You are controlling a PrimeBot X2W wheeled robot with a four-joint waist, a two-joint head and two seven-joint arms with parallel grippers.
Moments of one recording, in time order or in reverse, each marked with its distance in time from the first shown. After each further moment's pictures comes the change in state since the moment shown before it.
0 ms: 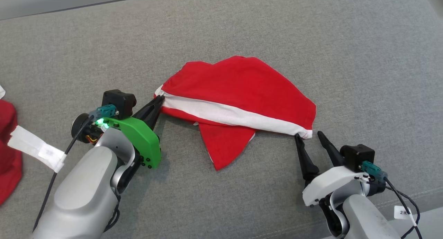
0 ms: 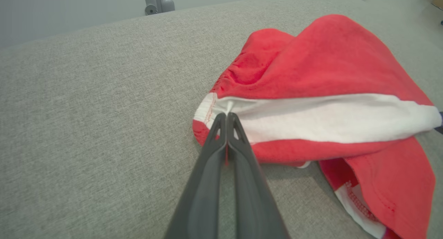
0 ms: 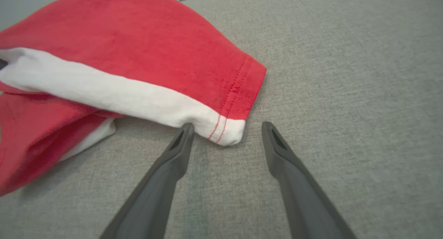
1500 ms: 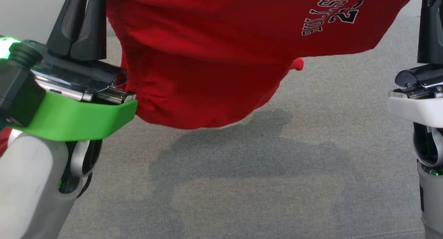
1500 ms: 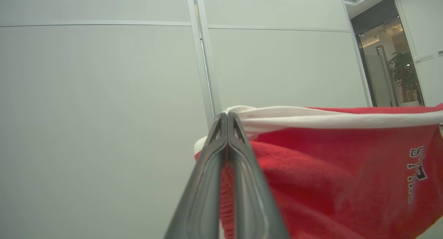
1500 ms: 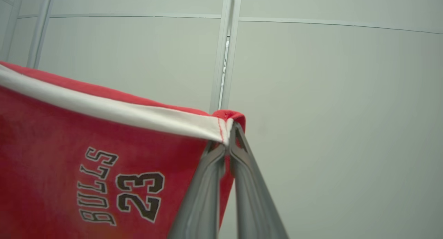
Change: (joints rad) left arm -0.055 0.157 0.185 -0.874 0.165 0.366 -0.062; right arm -0.195 -0.157 -0.202 -0.811 -0.144 0.000 0.182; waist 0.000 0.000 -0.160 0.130
